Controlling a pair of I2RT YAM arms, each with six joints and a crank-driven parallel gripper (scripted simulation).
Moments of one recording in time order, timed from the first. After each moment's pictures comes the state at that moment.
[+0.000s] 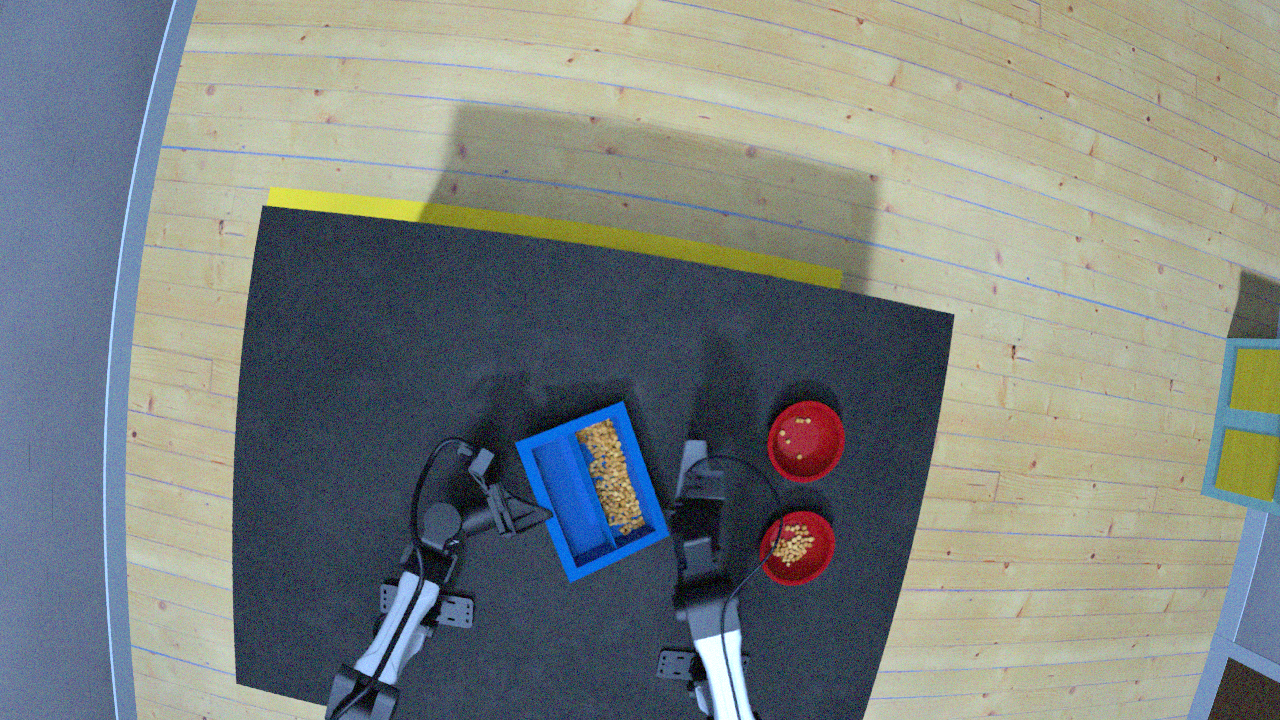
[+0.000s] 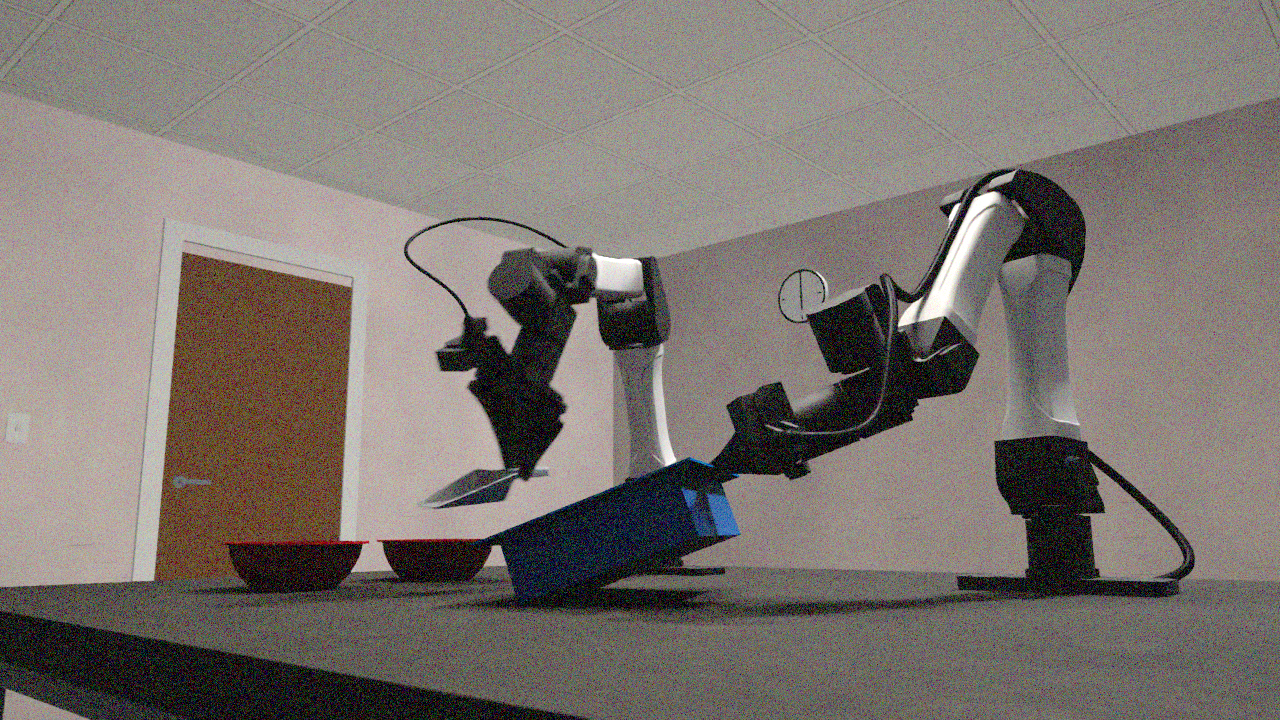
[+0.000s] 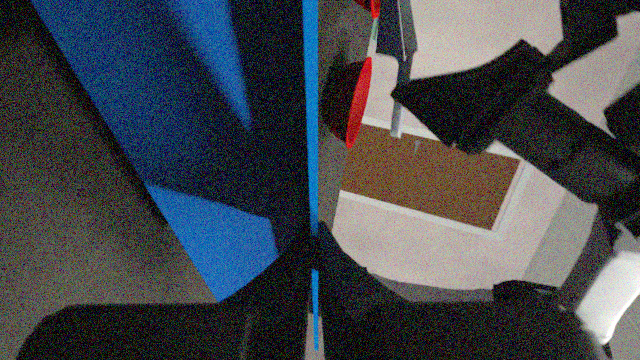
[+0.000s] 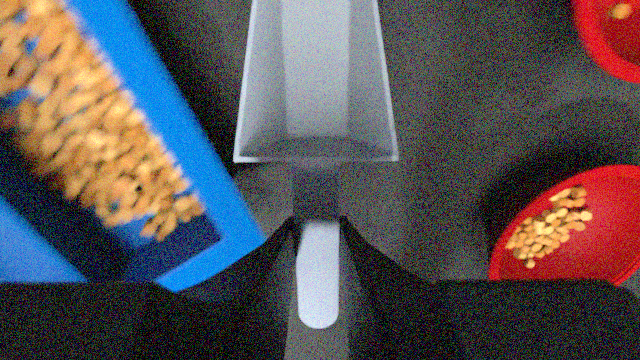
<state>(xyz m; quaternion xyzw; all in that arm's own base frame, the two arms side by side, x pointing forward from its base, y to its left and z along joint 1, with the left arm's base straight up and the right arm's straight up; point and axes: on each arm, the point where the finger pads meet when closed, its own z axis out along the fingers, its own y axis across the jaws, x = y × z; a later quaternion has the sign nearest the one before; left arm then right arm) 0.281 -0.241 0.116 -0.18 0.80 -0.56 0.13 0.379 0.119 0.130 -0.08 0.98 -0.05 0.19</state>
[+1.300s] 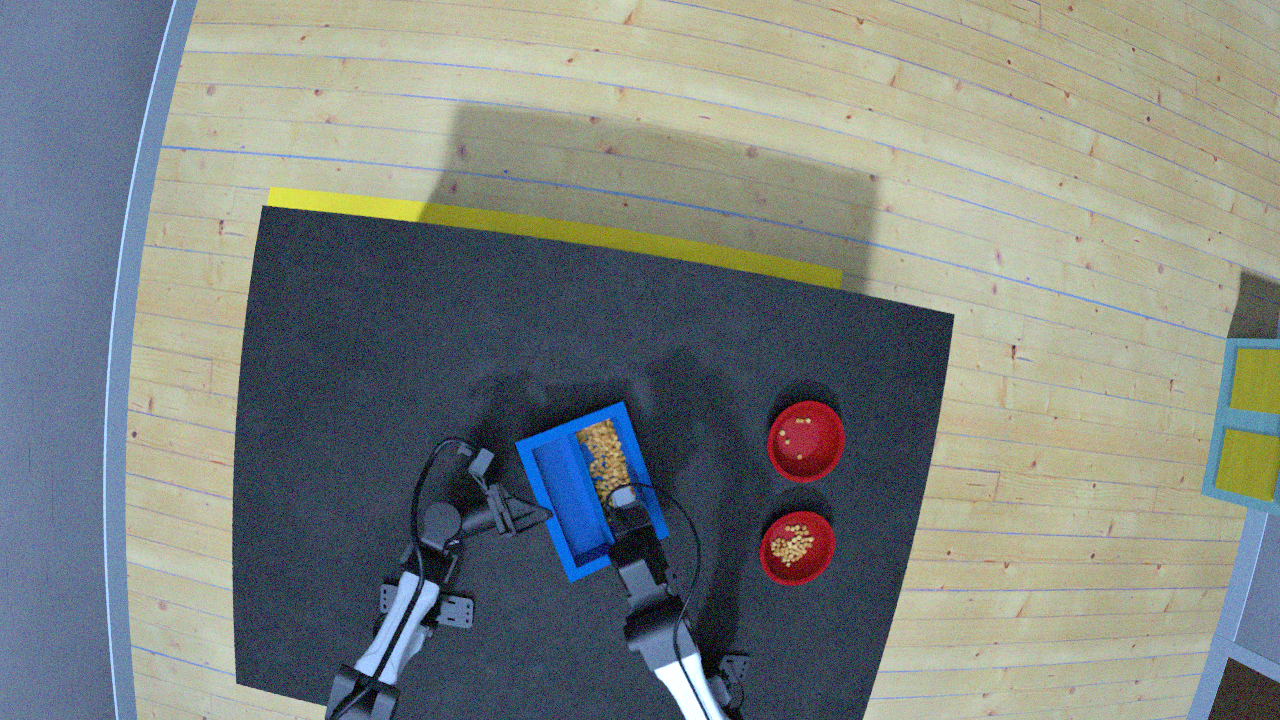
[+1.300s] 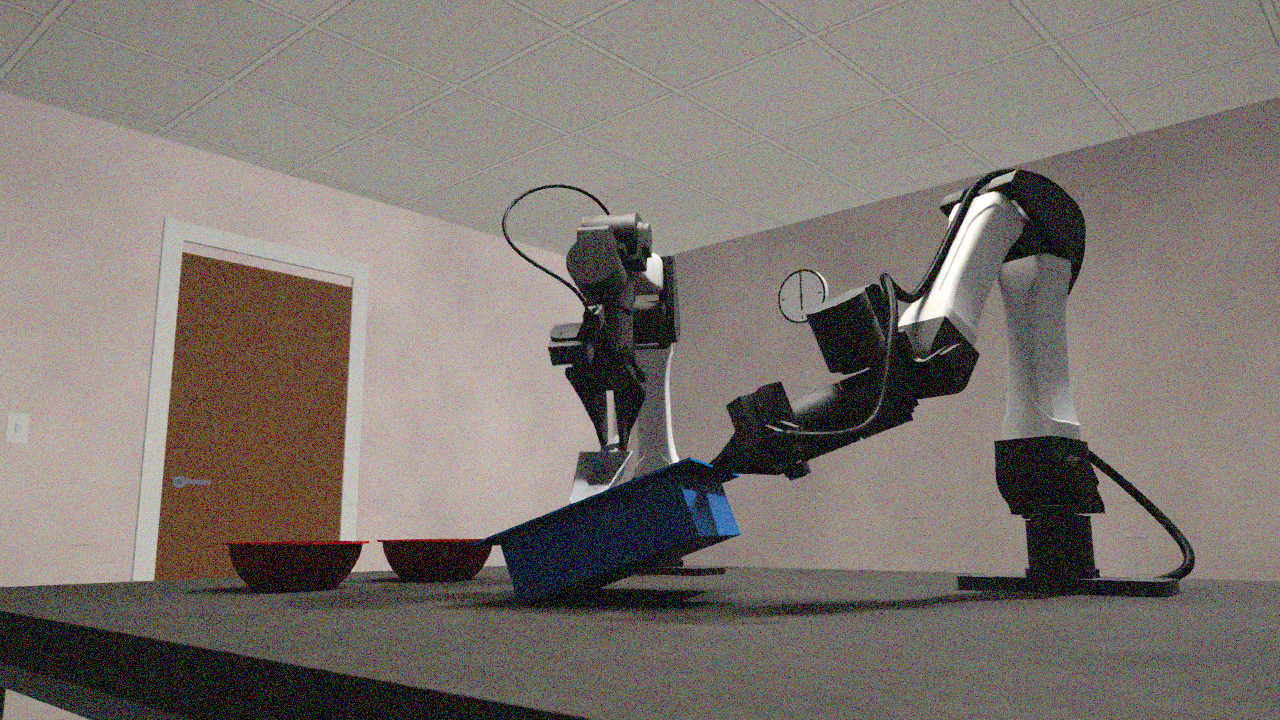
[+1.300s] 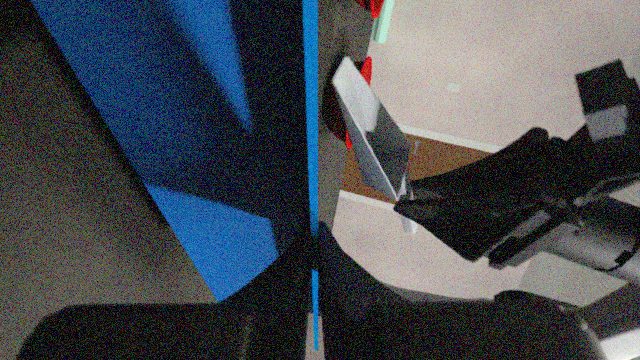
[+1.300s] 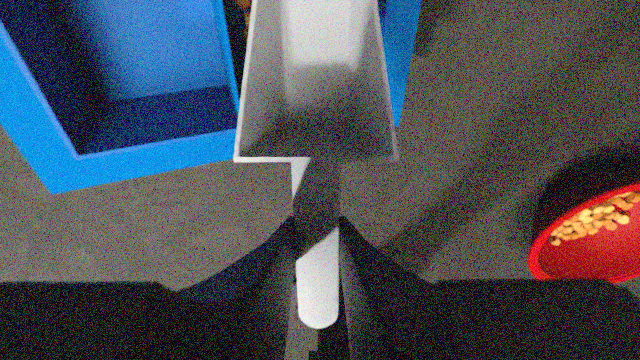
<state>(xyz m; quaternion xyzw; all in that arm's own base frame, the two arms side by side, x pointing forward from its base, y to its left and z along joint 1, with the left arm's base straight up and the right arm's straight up) 0.281 -0.241 0.116 -0.18 0.80 -0.56 0.13 0.299 0.191 0.157 -0.25 0.97 0.02 0.07</state>
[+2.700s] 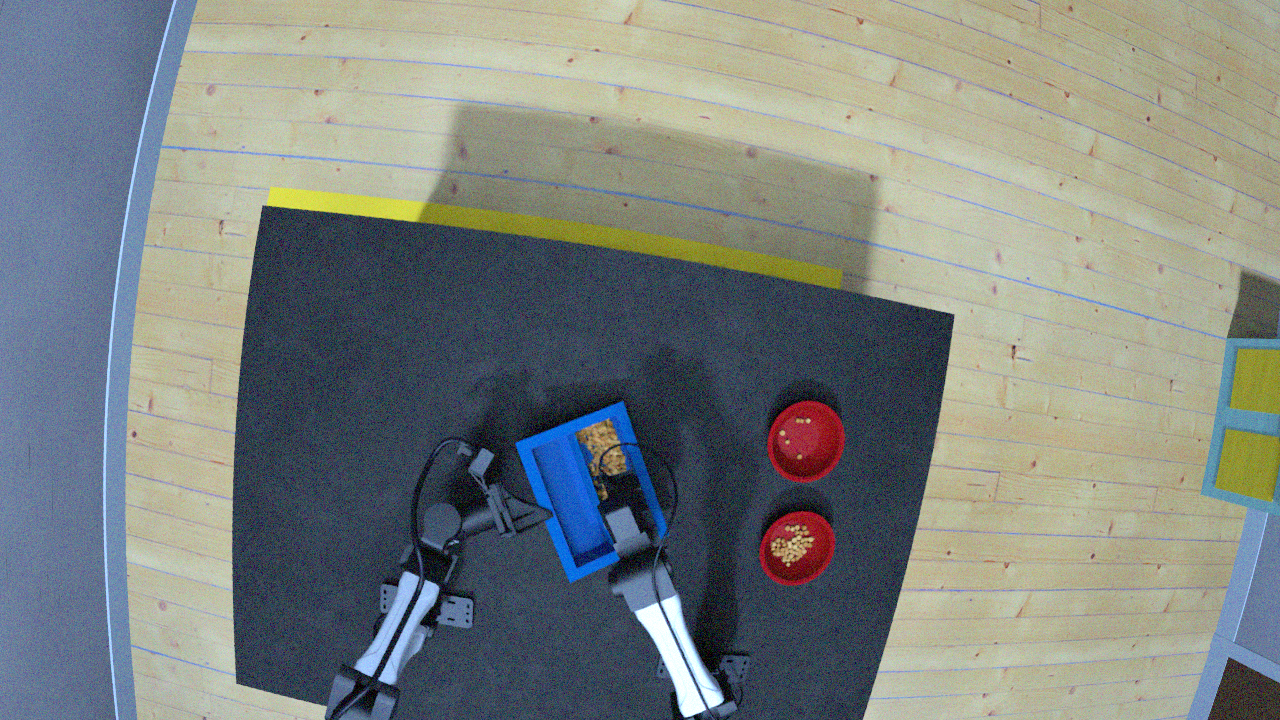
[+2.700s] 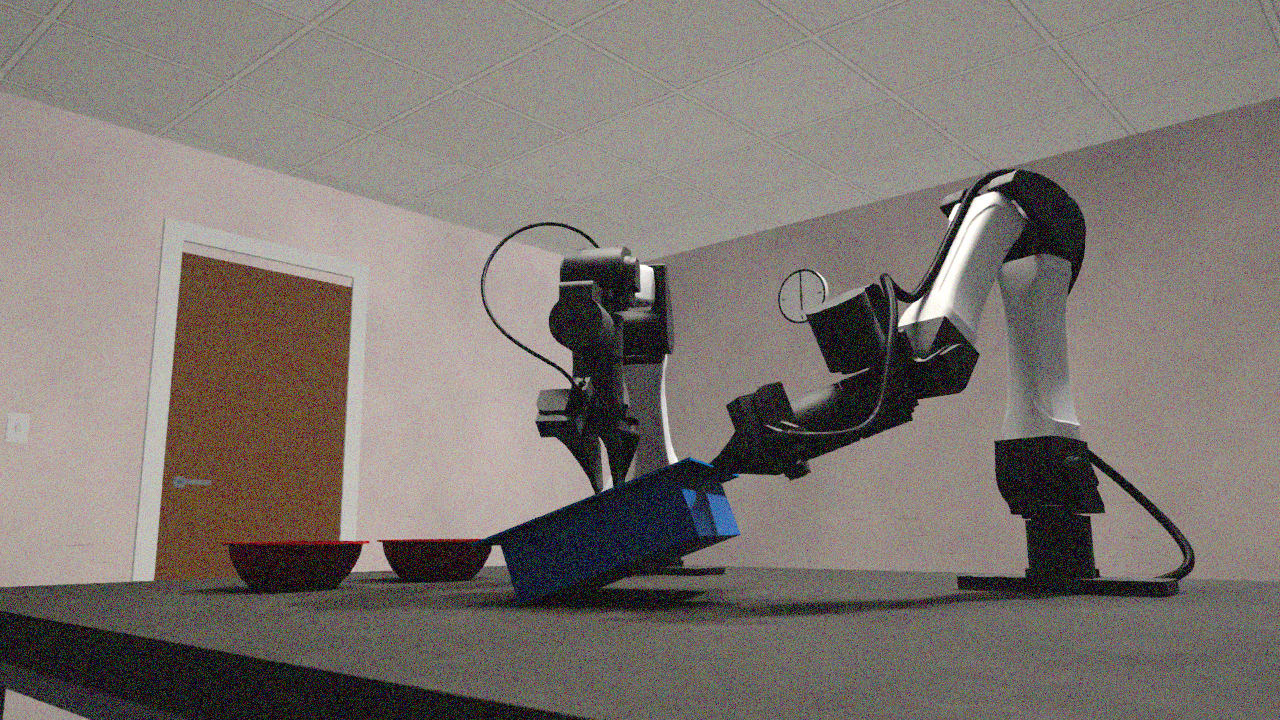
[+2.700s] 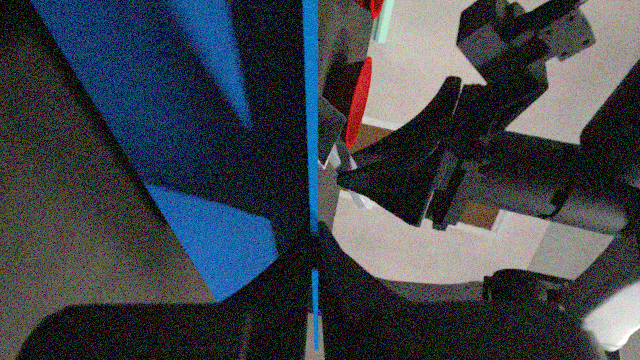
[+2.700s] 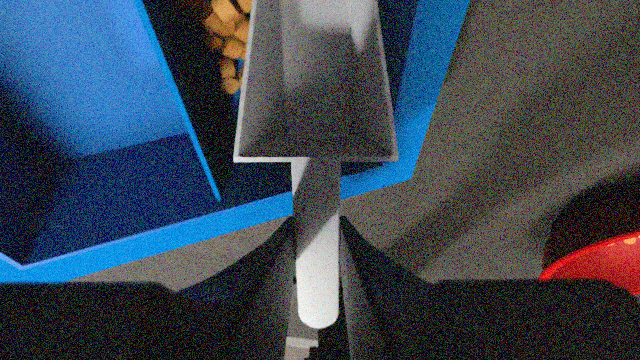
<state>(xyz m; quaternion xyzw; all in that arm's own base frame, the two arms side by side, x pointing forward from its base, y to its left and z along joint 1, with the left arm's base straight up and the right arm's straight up) 0.281 -0.241 0.116 -0.18 0.80 -0.56 0.13 0.311 0.197 0.103 -0.25 0.97 0.00 -0.01</state>
